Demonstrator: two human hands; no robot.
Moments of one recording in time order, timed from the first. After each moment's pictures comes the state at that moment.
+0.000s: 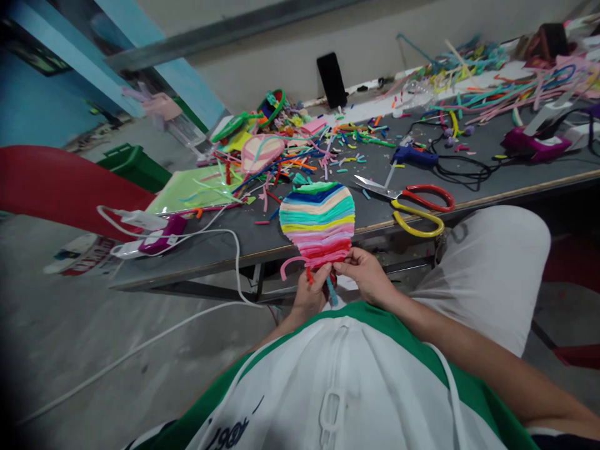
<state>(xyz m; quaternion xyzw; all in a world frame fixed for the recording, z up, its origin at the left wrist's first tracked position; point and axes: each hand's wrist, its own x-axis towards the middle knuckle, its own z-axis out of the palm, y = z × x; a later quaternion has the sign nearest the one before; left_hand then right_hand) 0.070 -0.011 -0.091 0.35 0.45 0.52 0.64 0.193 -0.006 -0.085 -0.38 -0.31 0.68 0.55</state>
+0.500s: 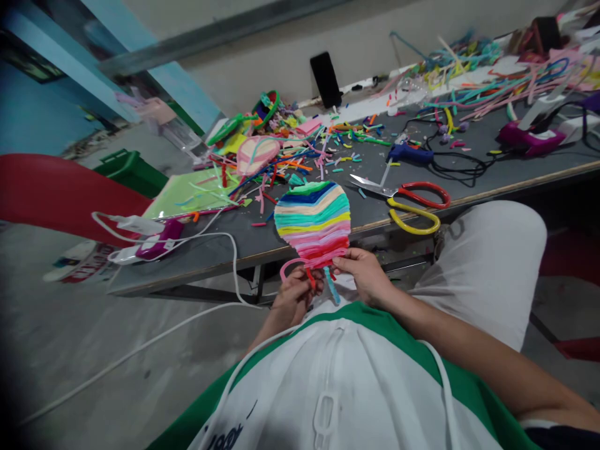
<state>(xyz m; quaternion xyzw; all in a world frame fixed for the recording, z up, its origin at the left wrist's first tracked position) 0.024 -0.013 -0.093 0.33 0.39 0.48 0.71 0.193 -0.005 -0.076 -0.41 -0.26 0.69 0.54</state>
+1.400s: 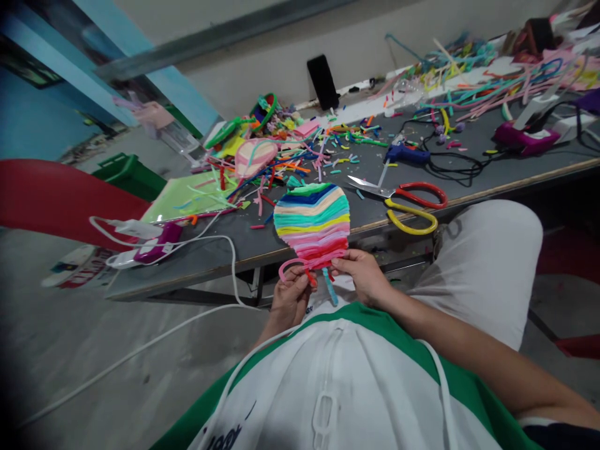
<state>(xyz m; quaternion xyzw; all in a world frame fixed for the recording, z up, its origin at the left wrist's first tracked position) 0.025 -0.011 -0.096 0.32 0.39 0.56 0.66 0.192 -0.006 -0.074 -0.42 -0.25 0.68 0.54</state>
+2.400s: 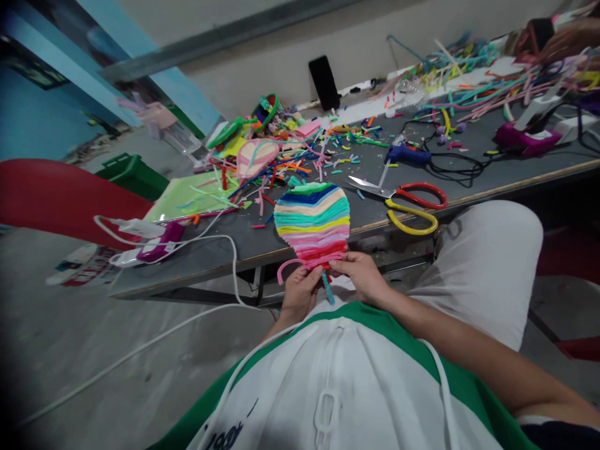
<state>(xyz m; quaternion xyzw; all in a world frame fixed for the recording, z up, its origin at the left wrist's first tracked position) 0.053 -0.002 -0.097 0.35 0.41 0.53 0.66 0.190 -0.004 -0.085 -0.43 -0.27 0.69 0.52</state>
